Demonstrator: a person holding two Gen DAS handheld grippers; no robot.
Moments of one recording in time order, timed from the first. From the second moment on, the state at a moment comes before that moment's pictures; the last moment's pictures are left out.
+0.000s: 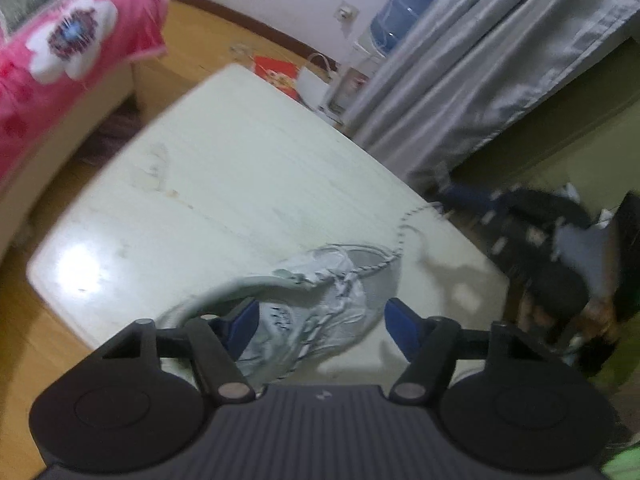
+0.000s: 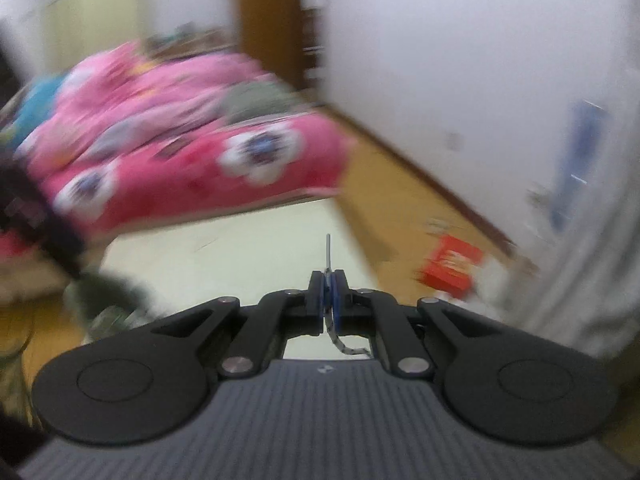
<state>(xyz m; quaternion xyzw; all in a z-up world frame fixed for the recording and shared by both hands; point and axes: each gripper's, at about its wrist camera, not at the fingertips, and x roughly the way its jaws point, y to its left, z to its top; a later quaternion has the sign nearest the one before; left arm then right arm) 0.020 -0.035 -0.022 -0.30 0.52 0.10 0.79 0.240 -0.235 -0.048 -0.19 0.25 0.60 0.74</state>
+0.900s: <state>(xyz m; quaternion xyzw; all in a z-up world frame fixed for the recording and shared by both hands) 0.047 -0.024 -0.095 -0.32 0.49 -0.03 0.81 0.147 -0.220 -0.074 -0.42 0.09 0.73 0.53</state>
